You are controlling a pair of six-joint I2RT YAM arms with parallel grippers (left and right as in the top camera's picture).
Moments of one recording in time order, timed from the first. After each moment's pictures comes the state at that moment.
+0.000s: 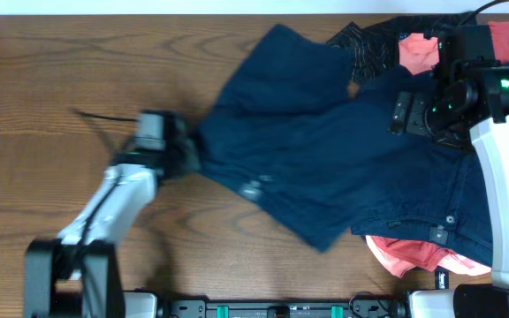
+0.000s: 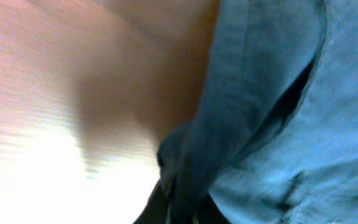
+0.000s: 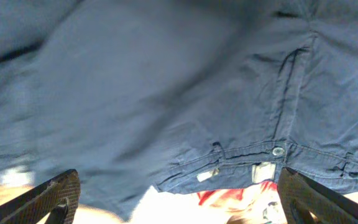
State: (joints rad) left arm -0.03 1.51 0.84 -0.38 0.18 -0.39; right arm 0.05 1.56 1.70 -1.44 0.08 0.36
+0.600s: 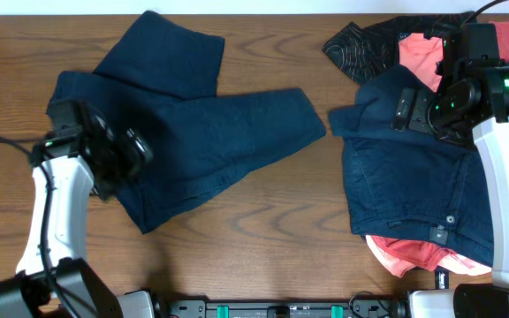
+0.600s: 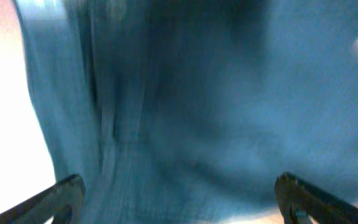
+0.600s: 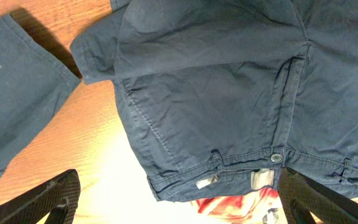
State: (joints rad) left arm 0.27 1.48 1.04 -0.92 0.27 -0.42; right arm 0.04 1.56 1.70 -1.42 0.09 0.36
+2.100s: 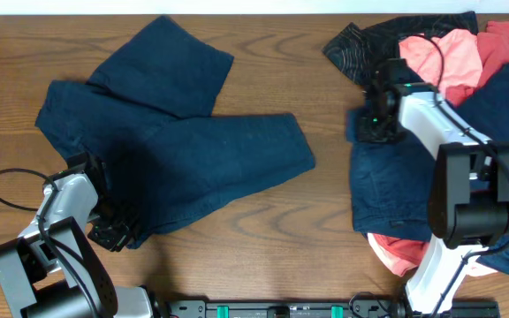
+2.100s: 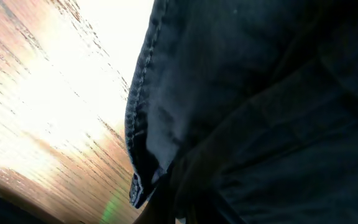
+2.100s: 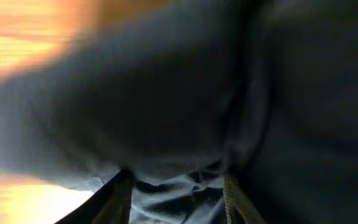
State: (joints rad) left arm 0.39 1.60 0.76 -0.94 0.04 -0.66; right arm 0.04 2.04 1.36 -0.75 0.00 0.10
